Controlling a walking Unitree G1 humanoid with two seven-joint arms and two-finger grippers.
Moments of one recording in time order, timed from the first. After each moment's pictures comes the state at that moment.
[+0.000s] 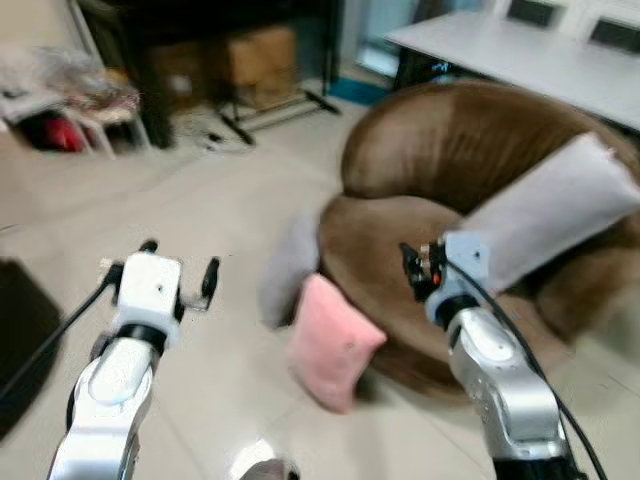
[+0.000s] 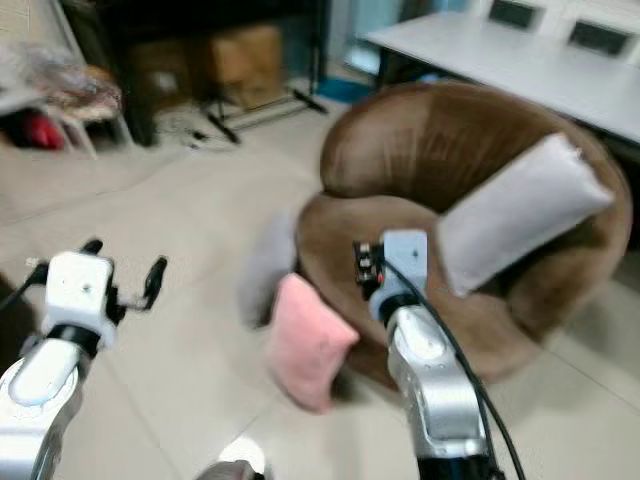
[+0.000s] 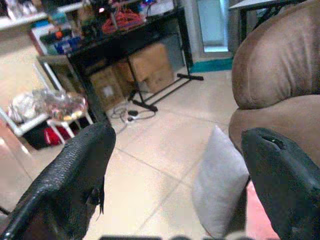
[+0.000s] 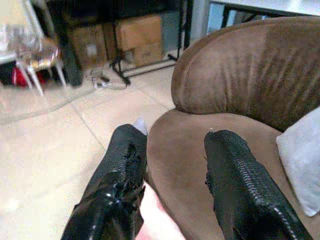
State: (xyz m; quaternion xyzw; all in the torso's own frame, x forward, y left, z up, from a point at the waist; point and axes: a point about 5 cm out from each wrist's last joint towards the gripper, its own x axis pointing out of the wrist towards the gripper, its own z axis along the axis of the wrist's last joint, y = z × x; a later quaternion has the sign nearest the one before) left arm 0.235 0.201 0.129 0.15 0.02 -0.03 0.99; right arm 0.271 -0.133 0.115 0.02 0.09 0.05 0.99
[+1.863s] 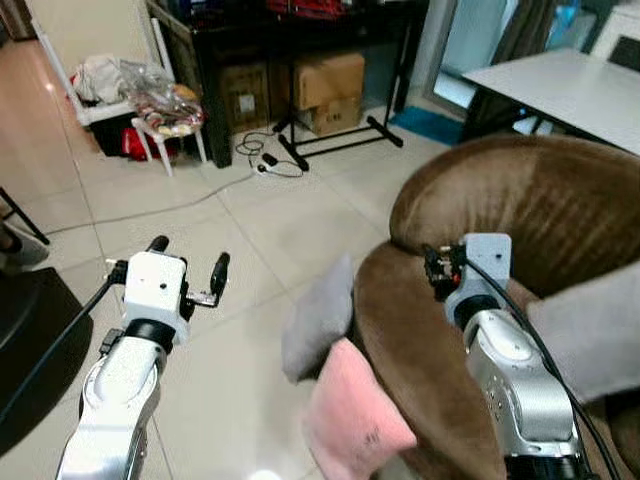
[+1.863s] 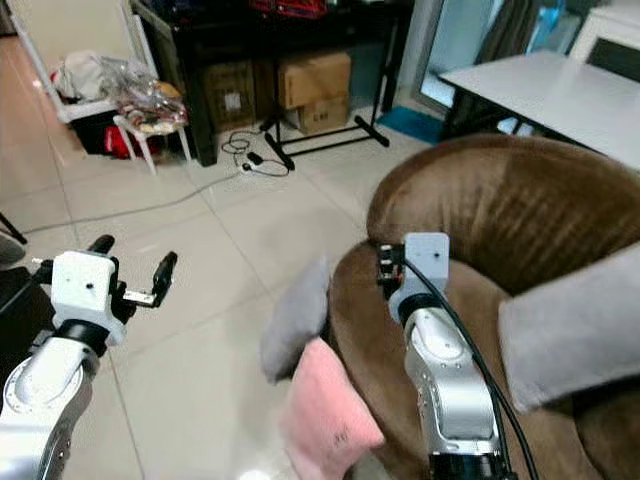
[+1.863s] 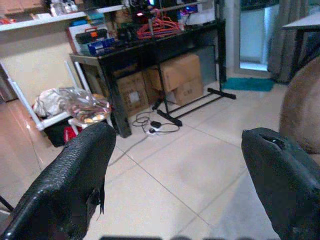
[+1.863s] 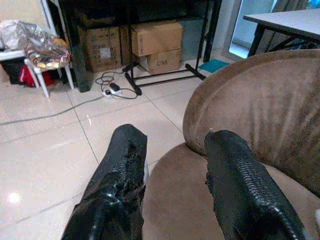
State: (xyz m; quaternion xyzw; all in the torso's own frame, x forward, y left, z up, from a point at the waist) left arm 0.236 0.196 0.130 0.12 0.00 -0.04 0.99; right arm 0.273 -0.152 0.112 0.02 0.10 0.01 0.99
